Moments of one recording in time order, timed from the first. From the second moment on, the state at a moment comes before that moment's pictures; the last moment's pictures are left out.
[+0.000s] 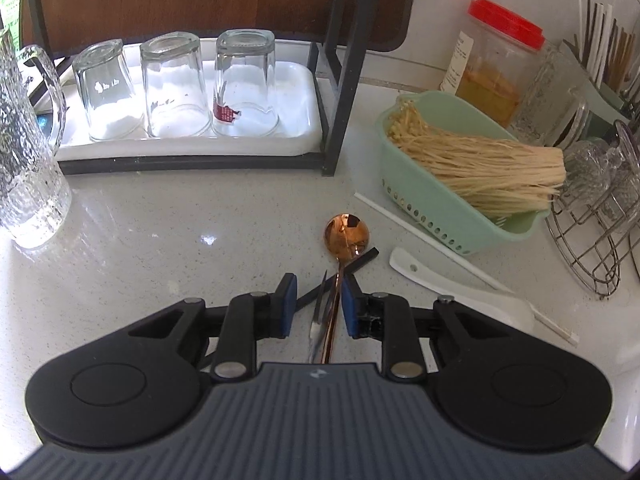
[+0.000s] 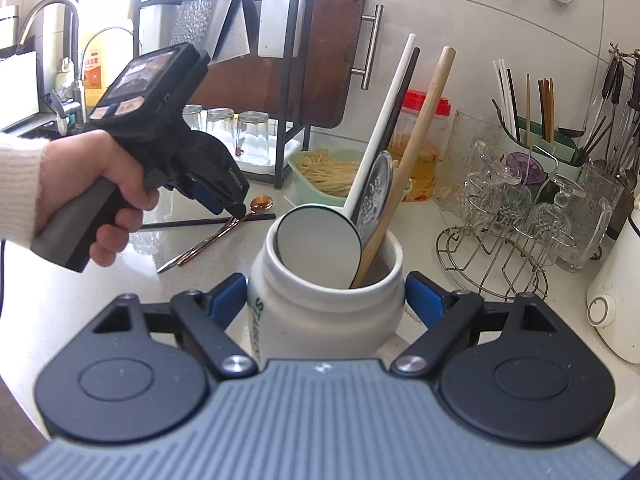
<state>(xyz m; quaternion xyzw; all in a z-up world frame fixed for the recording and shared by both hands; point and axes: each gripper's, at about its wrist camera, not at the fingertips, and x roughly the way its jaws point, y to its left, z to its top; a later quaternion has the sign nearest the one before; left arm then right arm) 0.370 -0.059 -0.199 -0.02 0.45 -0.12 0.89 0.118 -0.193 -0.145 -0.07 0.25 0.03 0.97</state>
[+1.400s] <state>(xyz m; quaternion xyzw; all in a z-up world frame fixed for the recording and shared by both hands) 0.282 -0.067 -0.149 -0.03 0.41 -0.14 0.90 0.118 -0.195 -0.146 -0.08 0.25 0.04 0.96</state>
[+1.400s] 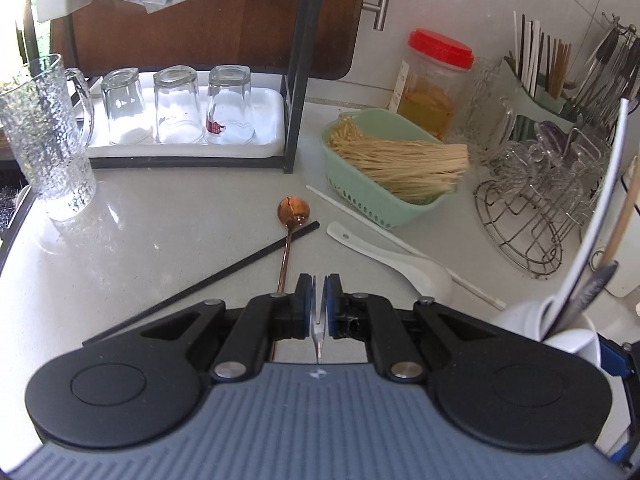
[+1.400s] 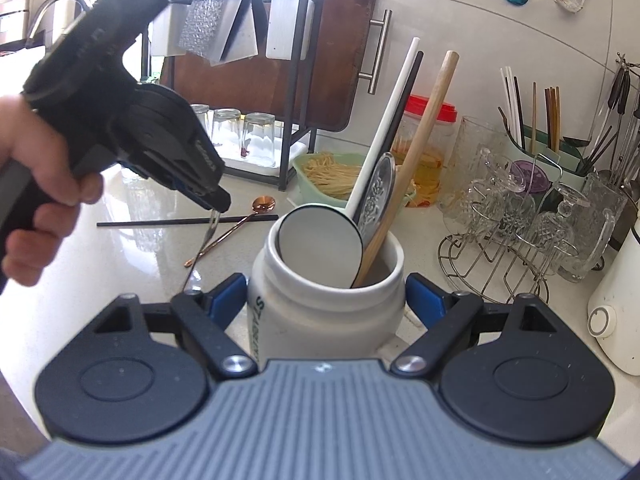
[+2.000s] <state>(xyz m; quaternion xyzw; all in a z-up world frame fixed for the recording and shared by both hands) 0.248 -0.059 -0.102 -0.04 0.36 -0.15 0.92 0.120 -0.194 -0.145 -0.07 0.25 0.04 0.96</state>
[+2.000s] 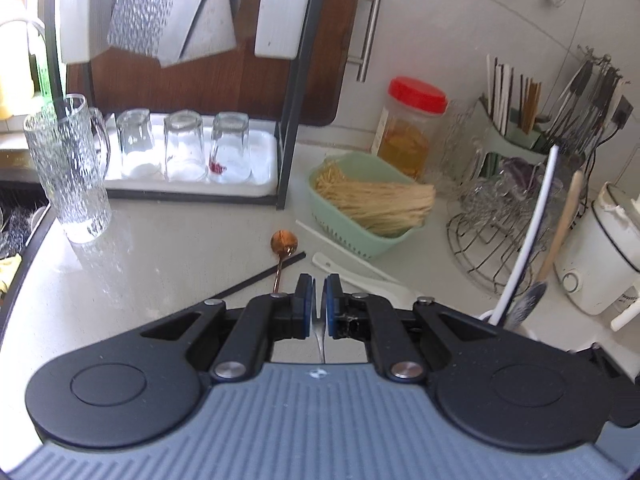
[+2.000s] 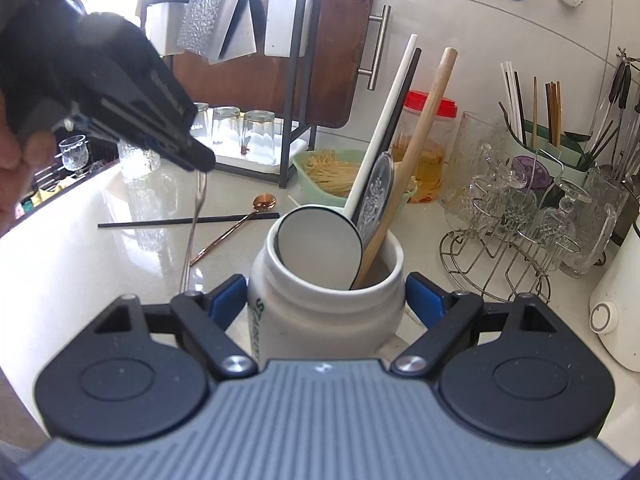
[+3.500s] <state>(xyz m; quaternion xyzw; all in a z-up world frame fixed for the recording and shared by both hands) 0.196 -0.142 -0.040 0.00 0.30 -0.32 0.90 0.118 -0.196 -0.147 -0.07 0.24 0.04 0.97</state>
